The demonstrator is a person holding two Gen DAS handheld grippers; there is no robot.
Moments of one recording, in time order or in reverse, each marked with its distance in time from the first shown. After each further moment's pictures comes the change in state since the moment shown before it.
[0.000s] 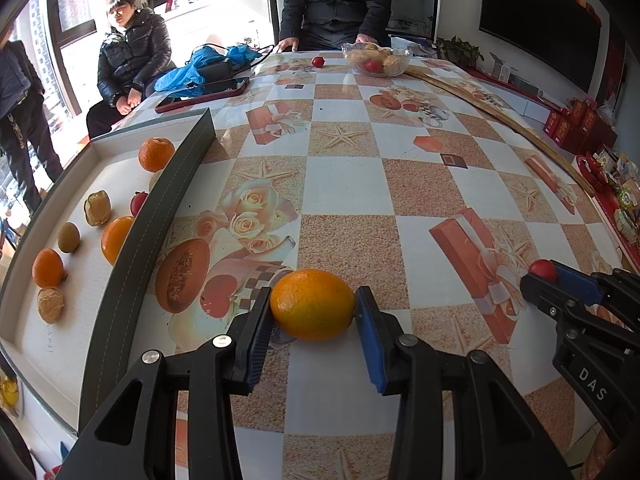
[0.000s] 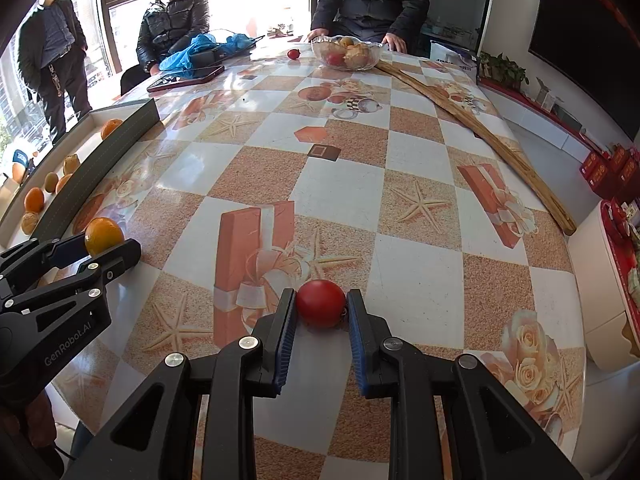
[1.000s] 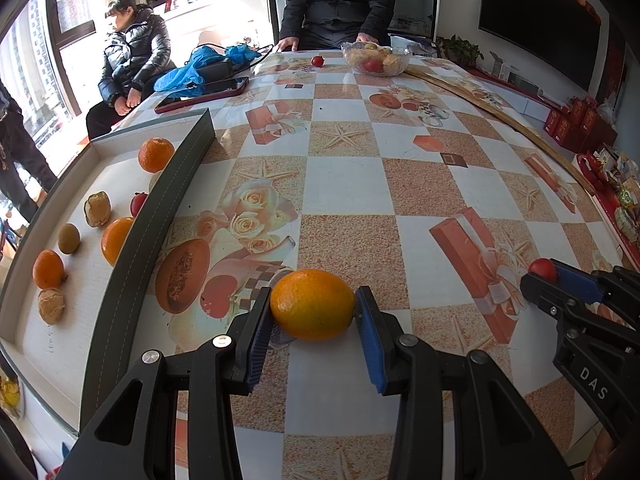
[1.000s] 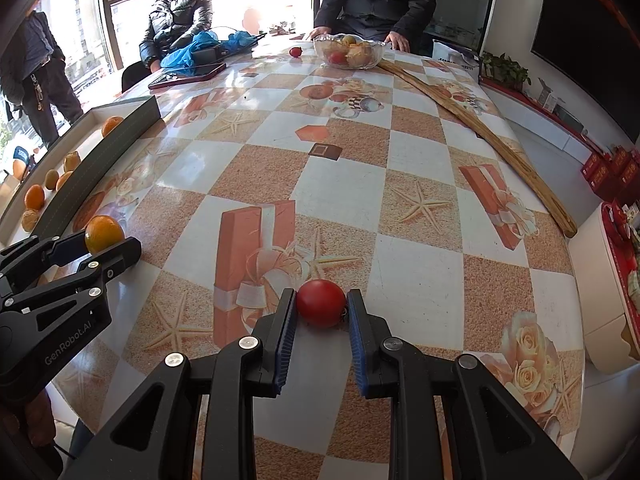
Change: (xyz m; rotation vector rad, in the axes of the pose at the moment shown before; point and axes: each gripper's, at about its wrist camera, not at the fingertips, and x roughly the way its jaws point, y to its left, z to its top) left arm 0.000 0.000 0.000 0.001 0.001 -0.002; right arm 0.000 0.001 0.001 -0.007 0.005 -0.002
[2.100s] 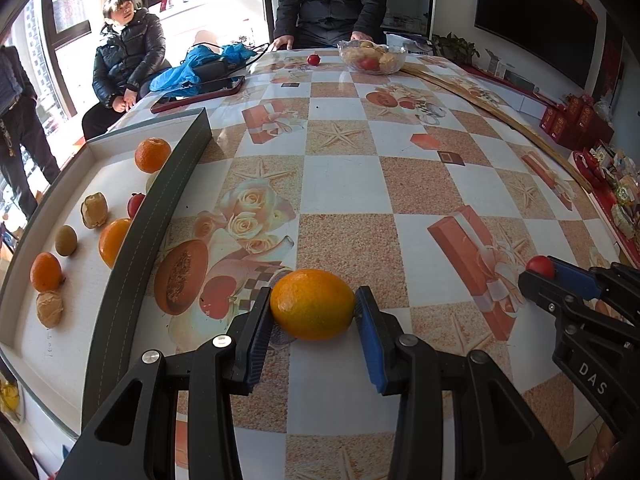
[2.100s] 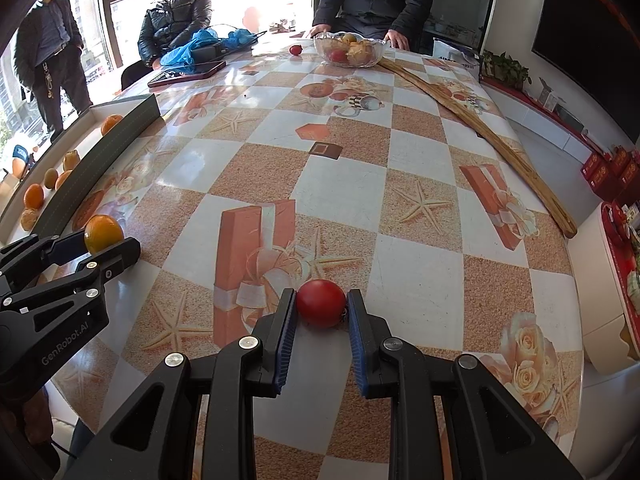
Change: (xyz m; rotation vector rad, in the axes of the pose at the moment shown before) left arm 0.000 -0.003 0.000 0.006 0.005 -0.007; right arm 0.000 0.000 0.000 -0.007 0.006 -0.001
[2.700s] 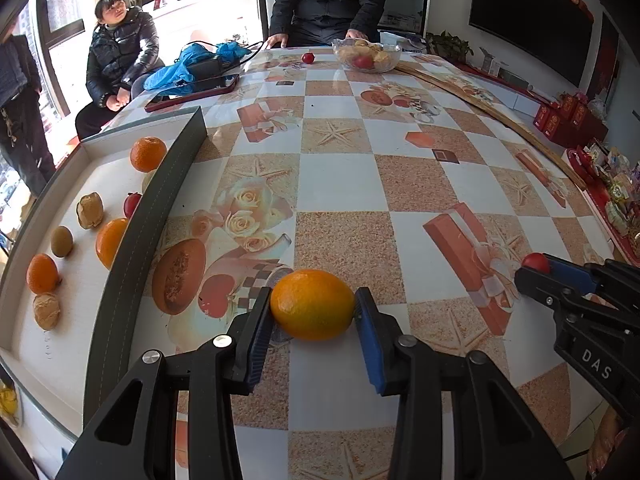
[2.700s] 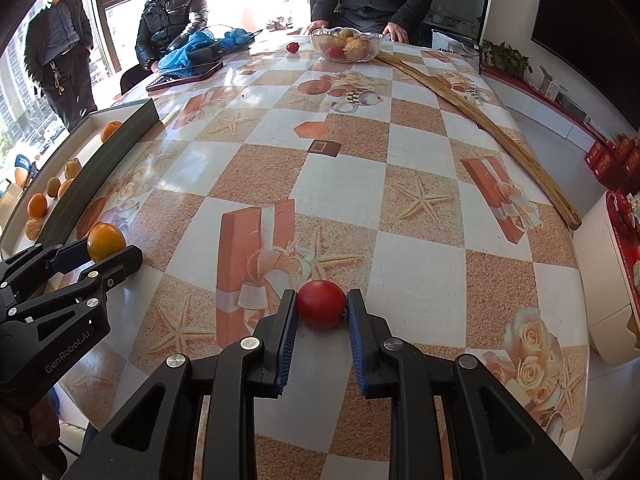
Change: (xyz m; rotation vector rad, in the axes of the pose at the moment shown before) left arm -0.002 0.002 -0.001 0.002 0.011 -0.033; right arm 0.000 -0.010 0.001 0.035 0.022 0.032
